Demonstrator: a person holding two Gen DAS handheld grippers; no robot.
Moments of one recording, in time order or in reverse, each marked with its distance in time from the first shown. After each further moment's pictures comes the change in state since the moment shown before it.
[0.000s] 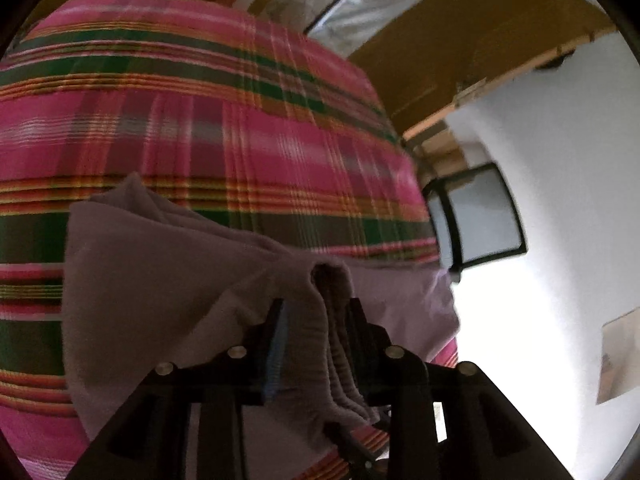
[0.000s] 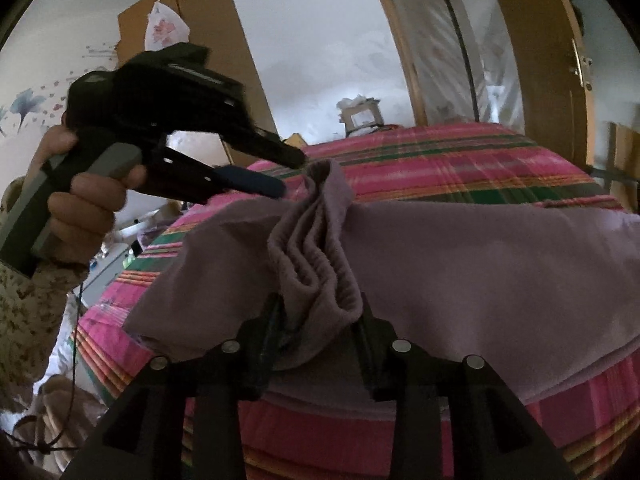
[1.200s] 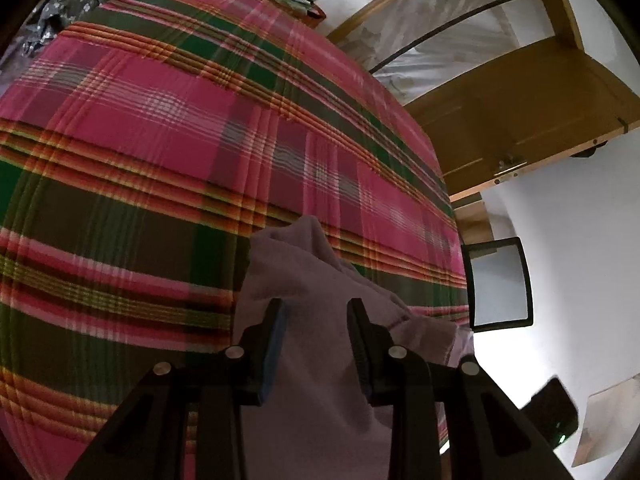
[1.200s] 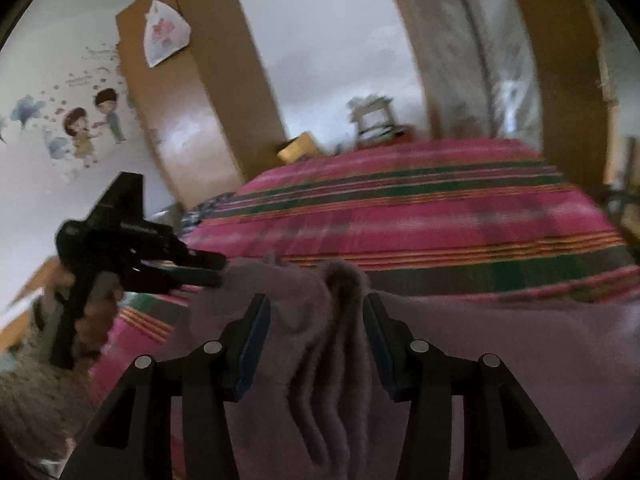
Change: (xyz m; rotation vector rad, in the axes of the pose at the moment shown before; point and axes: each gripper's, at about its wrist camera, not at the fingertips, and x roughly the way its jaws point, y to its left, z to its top) left arm -0.036 0.115 0.002 -0.215 -0.125 0.035; right arm 0.034 -0.002 0.086 0.009 0.063 0.081
